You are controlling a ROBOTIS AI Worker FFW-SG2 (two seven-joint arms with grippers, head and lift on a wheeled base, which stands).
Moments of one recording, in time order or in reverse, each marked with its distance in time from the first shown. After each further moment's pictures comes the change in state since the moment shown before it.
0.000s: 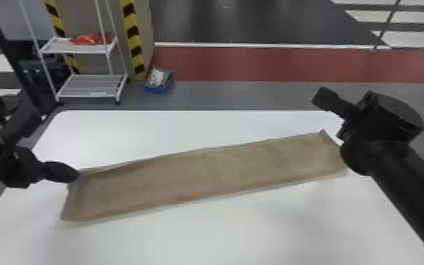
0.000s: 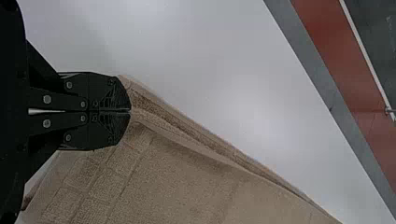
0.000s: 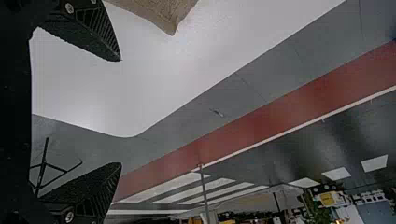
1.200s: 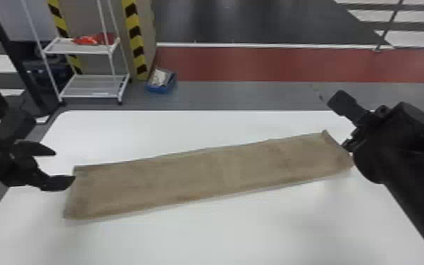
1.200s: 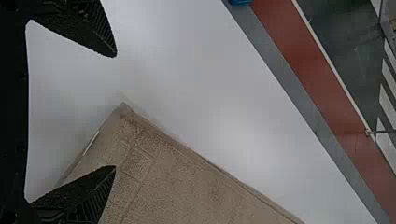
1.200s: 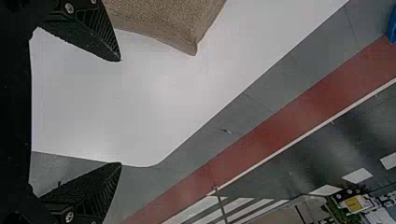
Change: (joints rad) left arm 0.046 -0.001 0.054 -0.022 0.045 -0.092 0.136; right arm 0.090 -0.025 -0.082 -0.132 -0.100 0.075 0.049
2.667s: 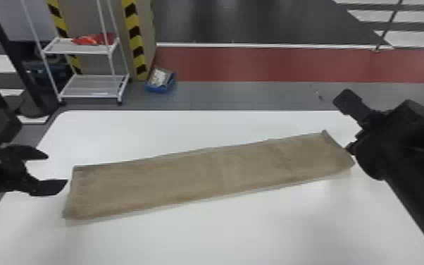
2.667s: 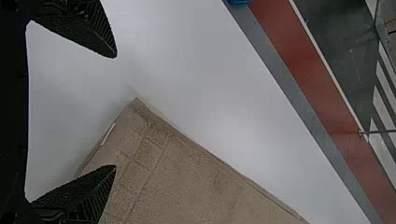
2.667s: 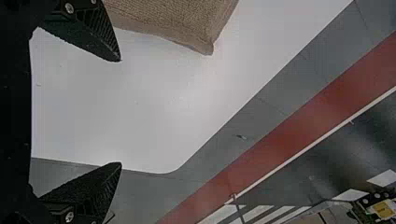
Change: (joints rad) left arm 0.062 0.003 0.052 -0.087 0.014 0.018 -0.046; right arm -0.003 -0.006 0.001 -0.026 -0.026 0.095 0.032
